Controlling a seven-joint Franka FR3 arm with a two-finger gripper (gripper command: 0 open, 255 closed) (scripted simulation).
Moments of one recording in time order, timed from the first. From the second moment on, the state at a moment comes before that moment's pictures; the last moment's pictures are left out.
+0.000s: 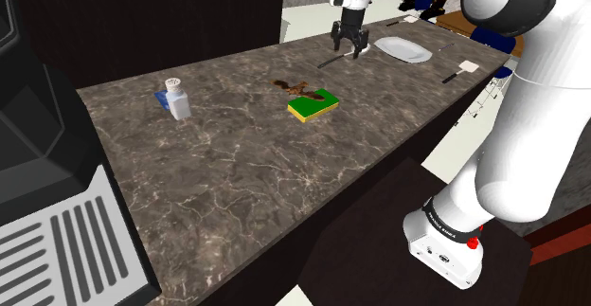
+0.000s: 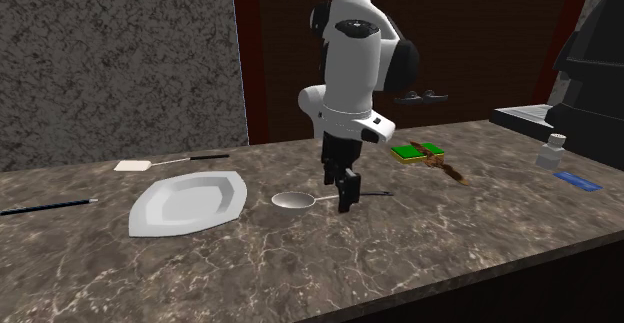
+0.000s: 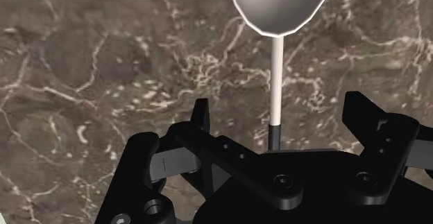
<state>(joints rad) 0.20 0.32 -0.56 -1.68 0.12 1.87 -1.94</state>
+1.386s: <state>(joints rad) 0.20 0.32 -0.56 -1.66 0.11 1.84 -1.94</state>
